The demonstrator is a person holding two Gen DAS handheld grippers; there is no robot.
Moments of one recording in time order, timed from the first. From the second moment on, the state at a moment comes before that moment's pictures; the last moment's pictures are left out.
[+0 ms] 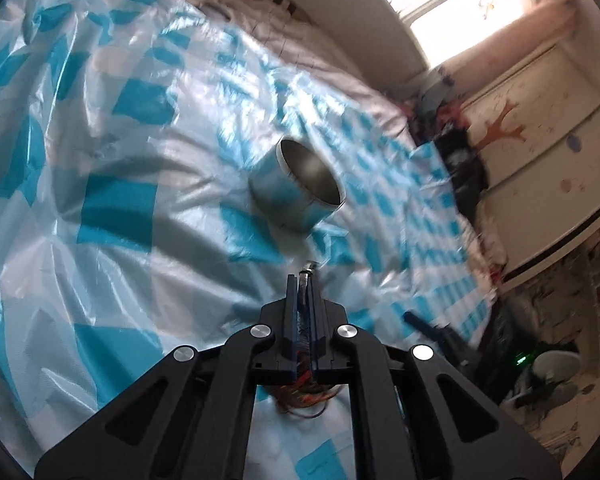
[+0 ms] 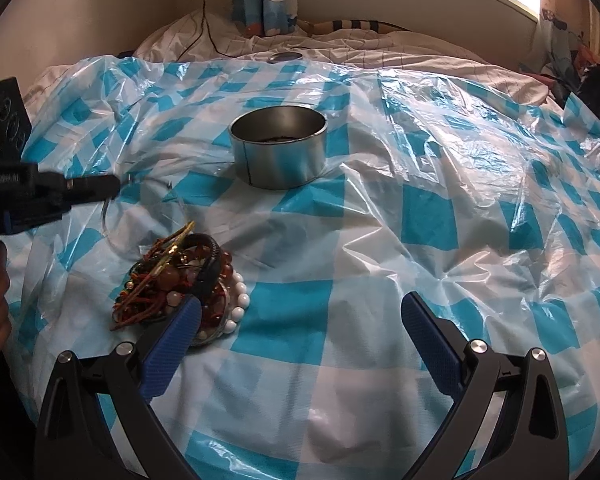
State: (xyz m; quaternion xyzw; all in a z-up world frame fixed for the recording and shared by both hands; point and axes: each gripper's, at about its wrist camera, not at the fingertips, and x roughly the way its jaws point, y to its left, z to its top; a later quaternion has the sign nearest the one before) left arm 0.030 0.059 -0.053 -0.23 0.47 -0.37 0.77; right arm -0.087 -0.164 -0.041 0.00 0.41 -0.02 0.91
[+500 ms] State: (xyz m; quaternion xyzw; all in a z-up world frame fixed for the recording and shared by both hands) left arm 0.037 0.064 -0.055 -0.14 0.48 -0.25 0.83; right arm -0.085 -0.142 -0.040 -0.03 0.40 0.00 0.91
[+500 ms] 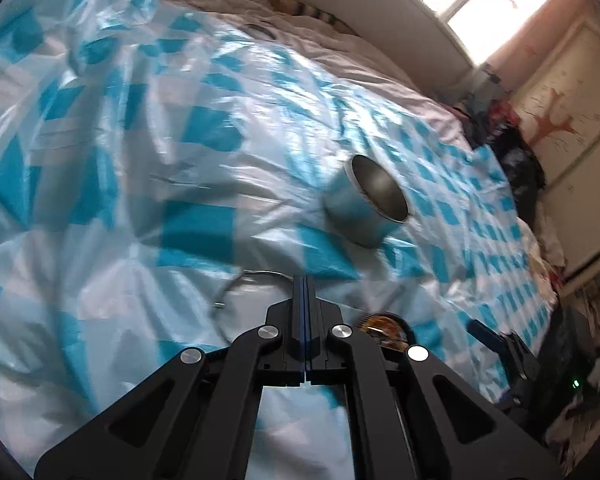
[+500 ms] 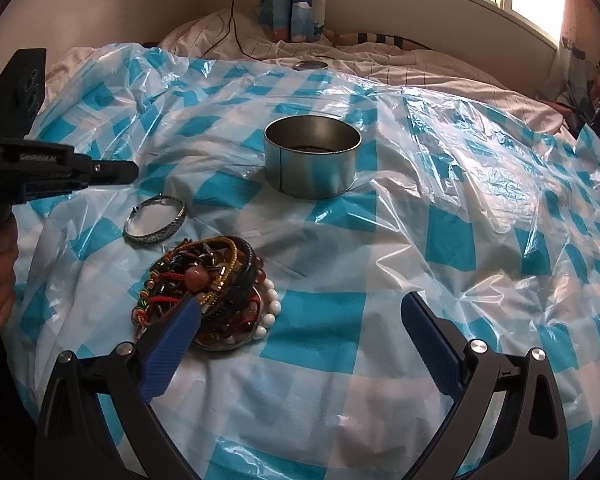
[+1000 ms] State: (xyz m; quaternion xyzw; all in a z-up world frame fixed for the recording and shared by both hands) left arm 0.048 0.038 -0.087 -0.03 0.52 -0.20 0.83; right arm -0.086 -0.142 -0.039 -0.02 0.40 0.00 0.92
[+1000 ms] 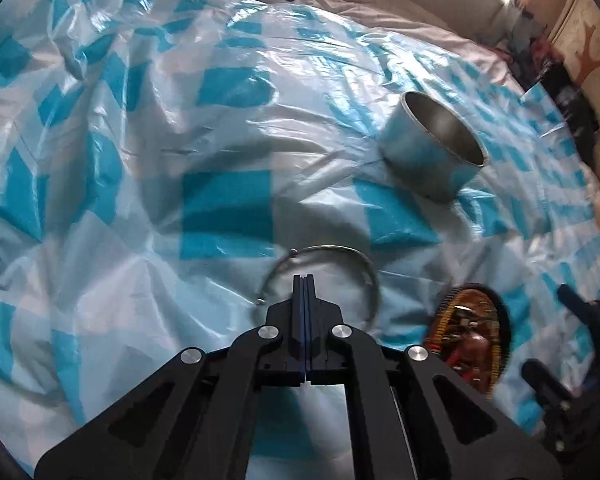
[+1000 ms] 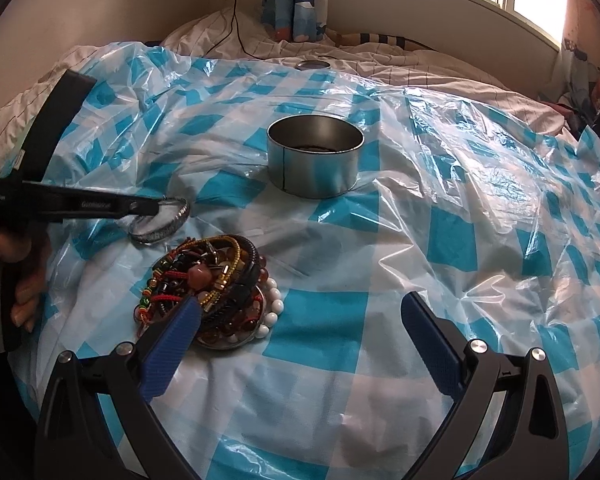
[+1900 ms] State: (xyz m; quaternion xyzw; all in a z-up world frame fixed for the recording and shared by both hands) left arm 0.040 0.062 -0.060 -0.07 0.47 -0.20 0.86; right arm -0.091 -0.128 -0.041 -0.04 0.40 0.04 0.91
